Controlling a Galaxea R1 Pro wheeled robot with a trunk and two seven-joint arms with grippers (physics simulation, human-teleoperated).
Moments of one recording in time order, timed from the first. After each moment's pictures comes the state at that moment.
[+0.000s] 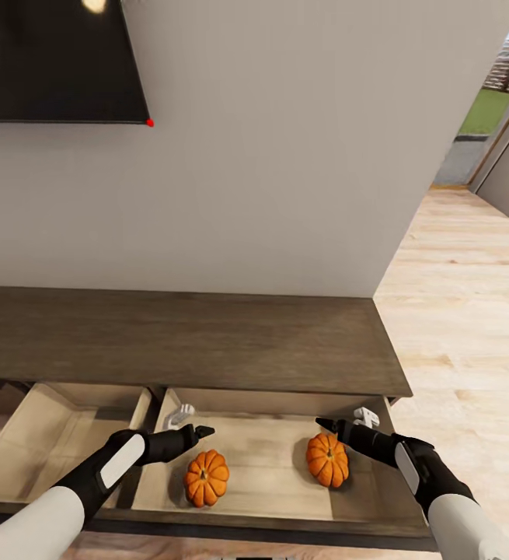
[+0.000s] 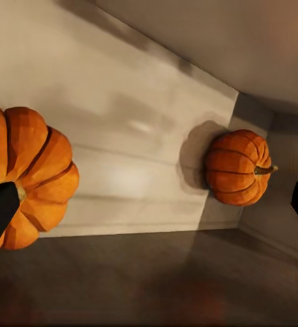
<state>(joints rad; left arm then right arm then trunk) -0.67 0.18 -0.51 -0.55 1.03 0.54 -0.25 -0.65 -0.08 -0.41 -0.50 0.01 0.45 0.77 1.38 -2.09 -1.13</state>
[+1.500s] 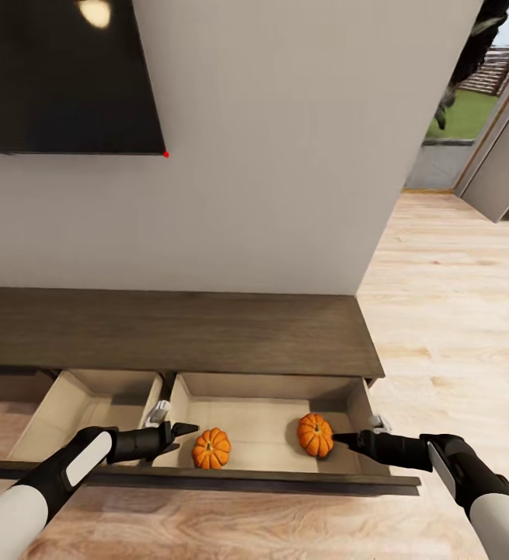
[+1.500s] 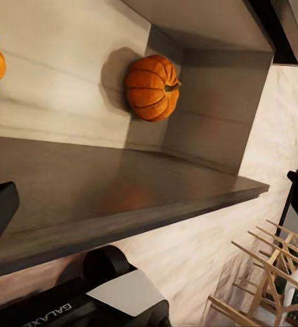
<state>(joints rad) -0.67 0.31 -0.51 -0.56 1.02 0.70 -0.59 -0.65 -0.25 -0.20 -0.50 0.01 0.66 1.13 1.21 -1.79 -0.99</state>
